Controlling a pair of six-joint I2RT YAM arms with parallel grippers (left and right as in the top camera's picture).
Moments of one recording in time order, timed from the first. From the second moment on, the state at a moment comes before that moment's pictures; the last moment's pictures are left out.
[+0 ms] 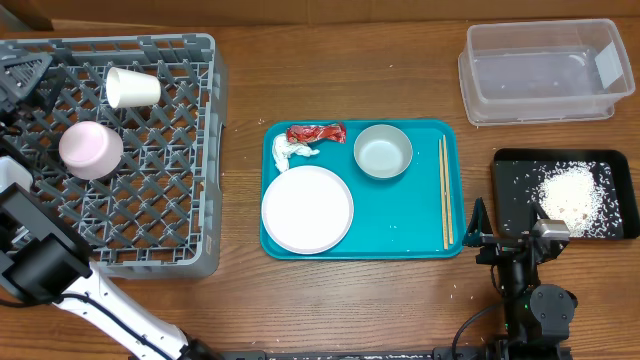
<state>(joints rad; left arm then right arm) 0.77 2.32 1.70 1.55 1.55 -2.04 -0.03 0.01 0.02 -0.04 -0.02 0.17</state>
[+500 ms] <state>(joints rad) 0.77 1.59 1.68 1.47 1.56 -2.08 -0.03 0.01 0.02 -0.04 -0.02 0.17</state>
